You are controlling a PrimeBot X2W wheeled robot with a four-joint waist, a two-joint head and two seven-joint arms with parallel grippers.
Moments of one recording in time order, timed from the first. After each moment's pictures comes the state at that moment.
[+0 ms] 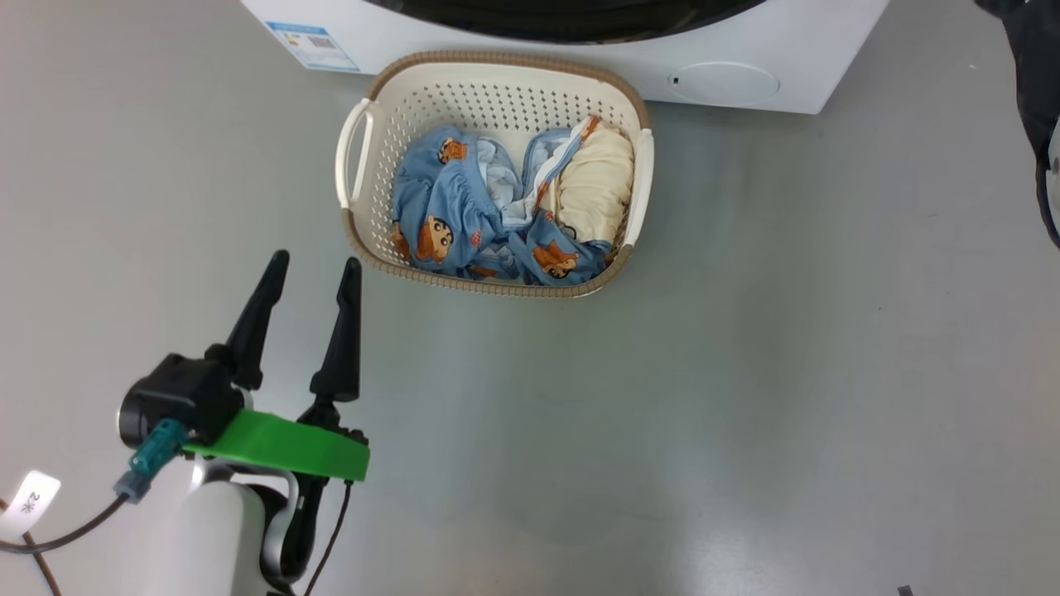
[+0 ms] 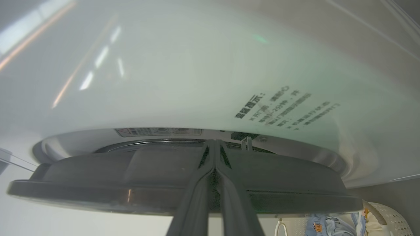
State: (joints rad) left arm -0.34 0.03 -0.13 0.18 -0.25 -0.11 -0.26; right arm -1.60 -0.18 -0.31 1.29 0.94 0.13 0.32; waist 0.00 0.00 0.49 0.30
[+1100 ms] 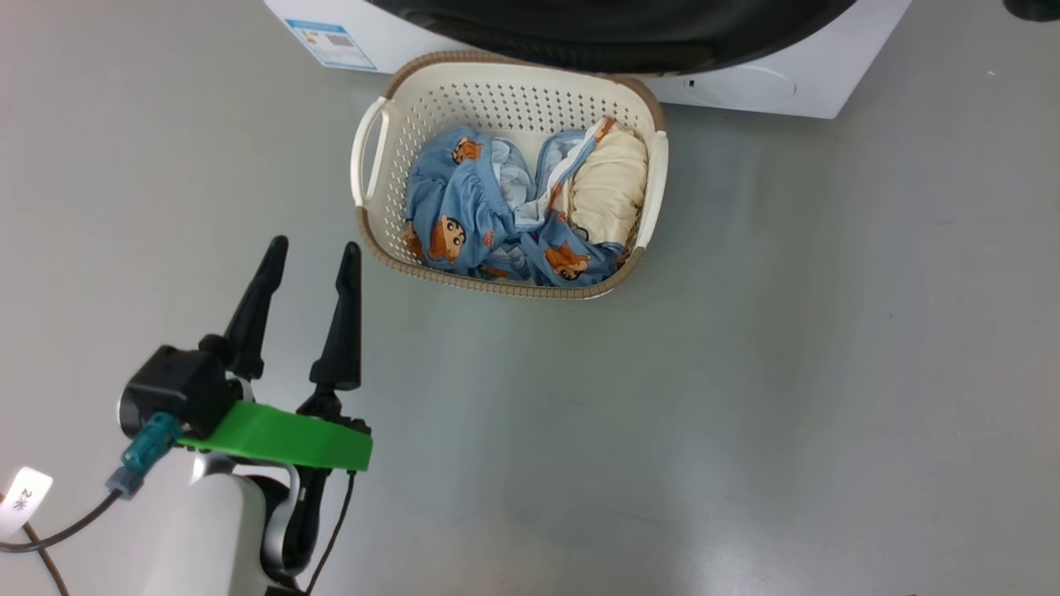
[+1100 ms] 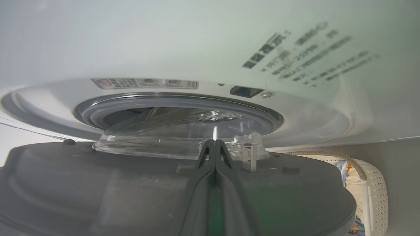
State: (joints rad) left arm -0.35 0.02 -0.14 0.16 -0.29 -0.09 -0.26; right arm -1.63 -0.23 -0.37 1.30 0.83 0.13 0.63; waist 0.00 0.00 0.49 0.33
